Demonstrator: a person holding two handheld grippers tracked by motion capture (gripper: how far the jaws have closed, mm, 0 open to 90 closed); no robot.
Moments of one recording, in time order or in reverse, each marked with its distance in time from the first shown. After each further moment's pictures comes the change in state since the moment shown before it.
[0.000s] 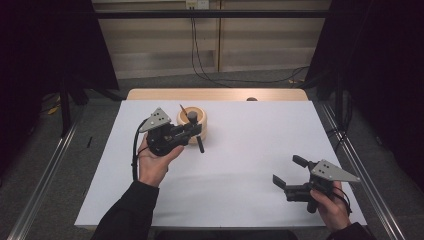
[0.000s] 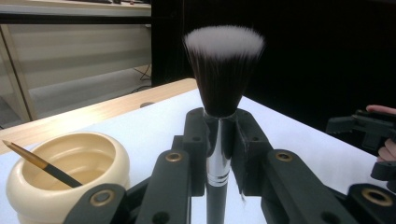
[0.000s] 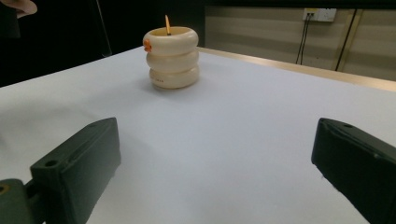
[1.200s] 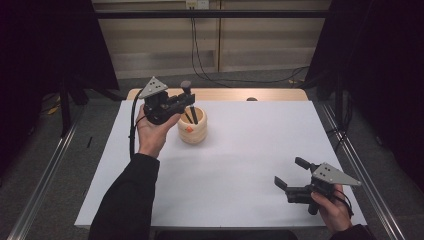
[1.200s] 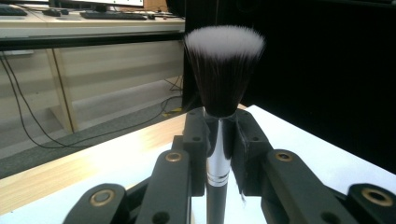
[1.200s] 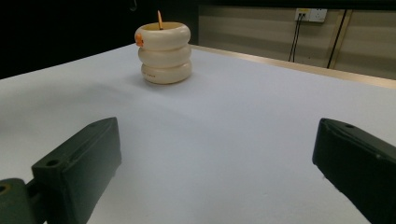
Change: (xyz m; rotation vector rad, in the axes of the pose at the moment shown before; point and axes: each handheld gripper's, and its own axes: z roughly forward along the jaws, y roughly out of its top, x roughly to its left) left arm 0.047 0.047 0.023 -0.022 0.117 0.019; right arm -0.001 -0.008 0.000 -0.003 -0.026 -0.014
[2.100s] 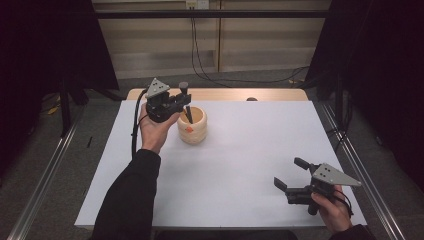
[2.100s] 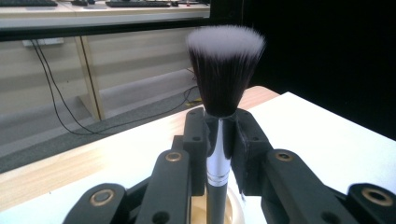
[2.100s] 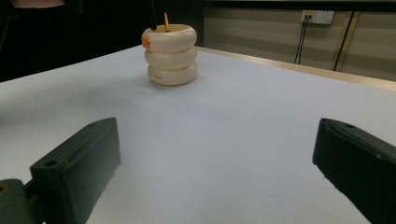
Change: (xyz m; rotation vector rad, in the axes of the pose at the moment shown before) left arm 0.023 -0.023 0.022 0.030 0.101 -0.007; right arm 0.001 0.001 0.000 -0.009 0.026 0.001
